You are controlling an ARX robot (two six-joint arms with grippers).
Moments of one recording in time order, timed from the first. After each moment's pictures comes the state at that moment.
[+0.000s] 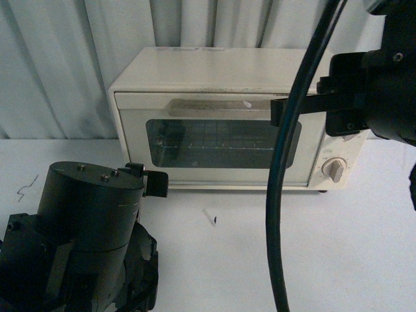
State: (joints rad) left arm -0.50 2.11 0.65 0.86 -0.30 -1.75; right arm 0.42 1.58 0.69 0.63 0.21 0.03
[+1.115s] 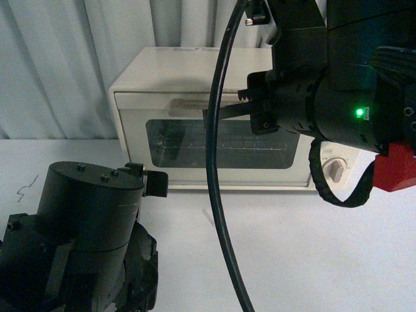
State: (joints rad) left arm -0.50 2.11 0.65 0.86 -0.30 -1.75; right arm 0.46 1.86 0.96 0.58 0.12 0.02
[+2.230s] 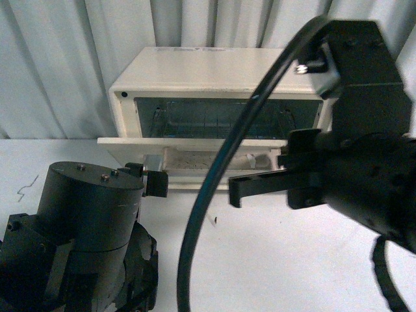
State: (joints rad) left arm -0.50 2.11 0.65 0.86 -0.30 -1.75; right arm 0.53 1.63 0.61 0.63 0.22 0.14
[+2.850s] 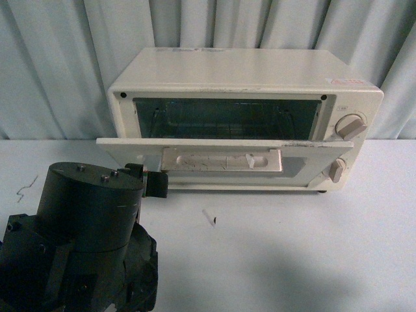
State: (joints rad) left arm -0.50 2.11 0.65 0.86 -0.30 -1.75; right arm 0.08 0.95 0.20 0.09 0.48 0.54
